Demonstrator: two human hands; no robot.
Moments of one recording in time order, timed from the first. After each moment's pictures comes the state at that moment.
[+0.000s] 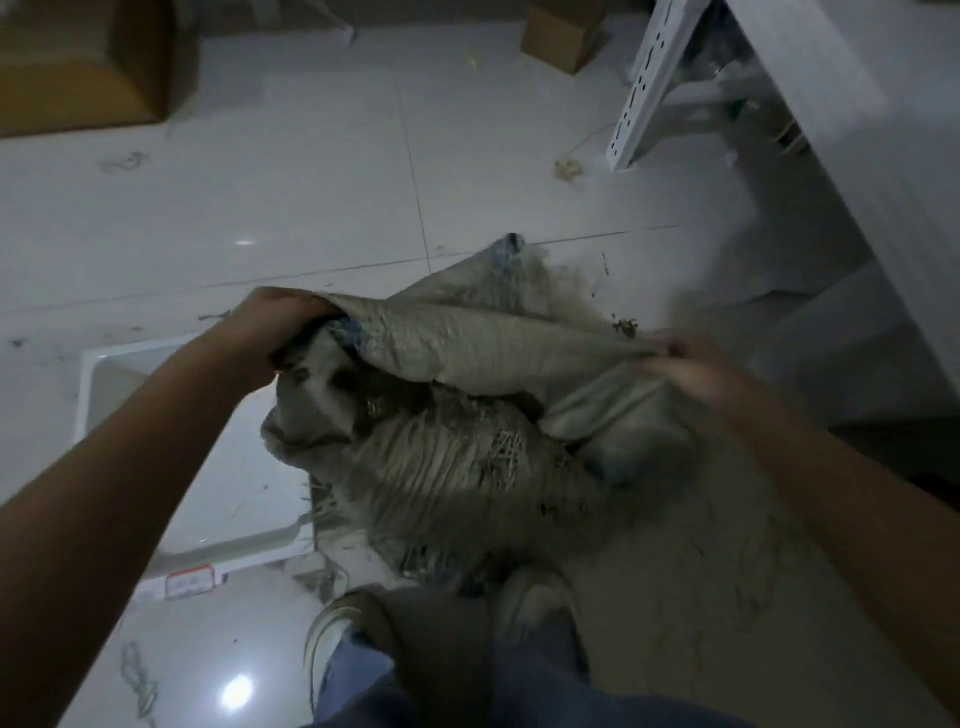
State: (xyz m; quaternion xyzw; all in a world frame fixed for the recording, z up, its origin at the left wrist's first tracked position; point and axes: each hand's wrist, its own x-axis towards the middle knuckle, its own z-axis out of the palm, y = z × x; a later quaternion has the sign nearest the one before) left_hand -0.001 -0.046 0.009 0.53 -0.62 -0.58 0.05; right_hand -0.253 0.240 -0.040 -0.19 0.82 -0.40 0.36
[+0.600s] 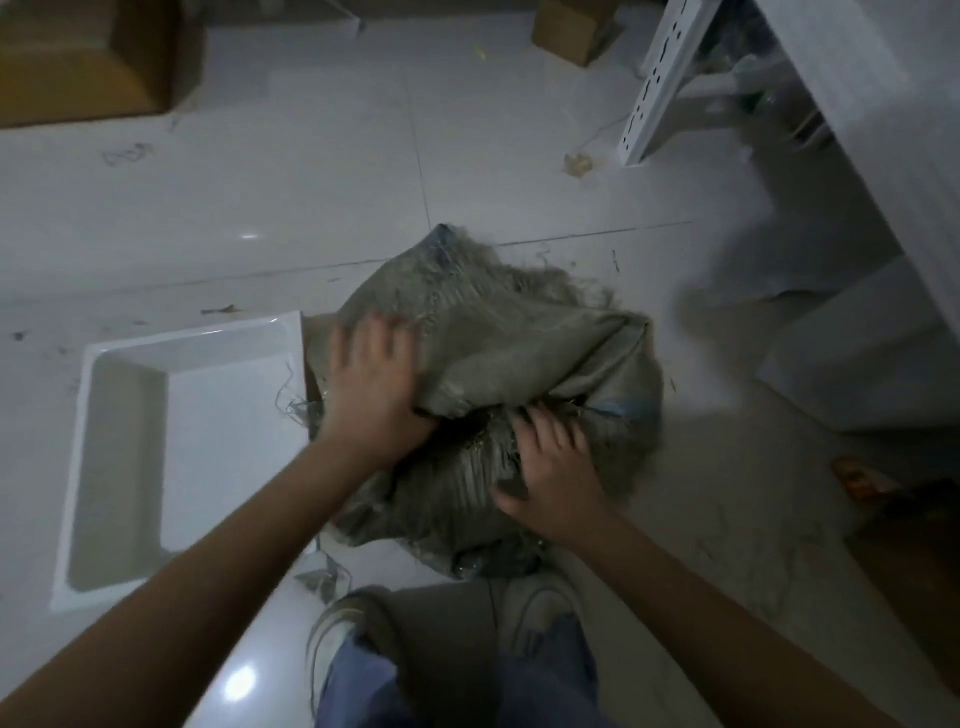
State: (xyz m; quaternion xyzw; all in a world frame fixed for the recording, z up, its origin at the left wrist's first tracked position) left_hand -0.006 0.038 -0.032 0.32 -0.94 -0.09 -0.07; right_hand -0.105 0.214 -0.115 -0.50 0.86 -0.03 0.13
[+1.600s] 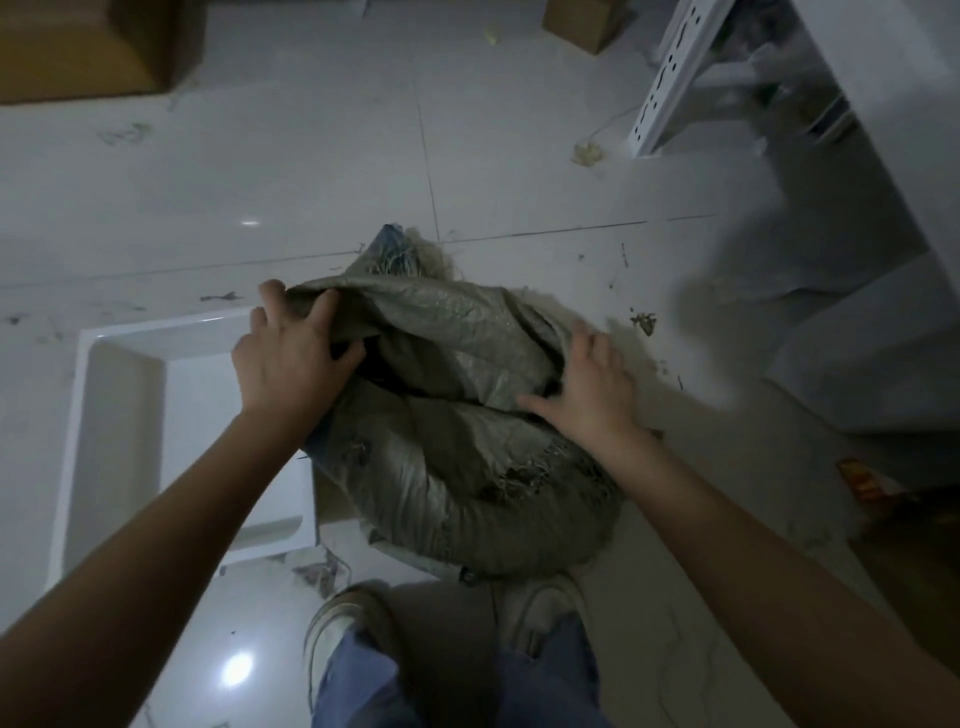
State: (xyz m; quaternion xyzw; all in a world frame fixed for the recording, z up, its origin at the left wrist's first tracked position) left_hand 0.019 -0.018 -0.045 0.46 -0.89 -0.03 -0.01; right_hand -0.164 0.170 -0.074 -0.33 0.92 -0.05 0.20
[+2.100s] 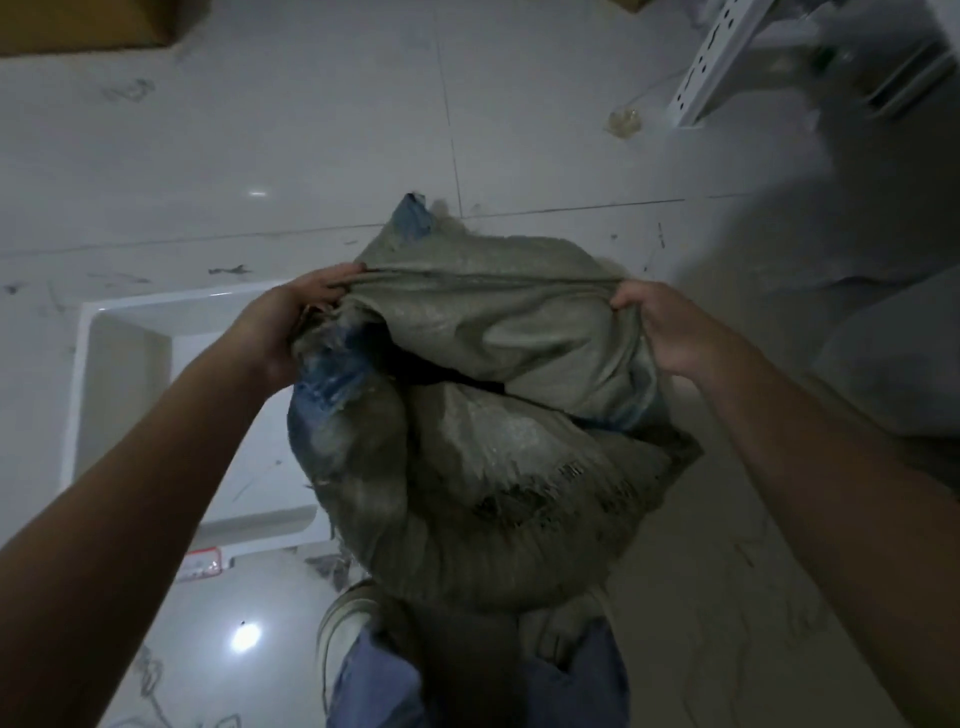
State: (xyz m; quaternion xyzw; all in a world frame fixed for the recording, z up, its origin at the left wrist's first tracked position) left_hand 0.024 -0.076 -0.069 0.46 -0.49 -0.74 0.07; right_hand -0.240 0.142 -0.083 0.01 0.64 -0.49 0.59
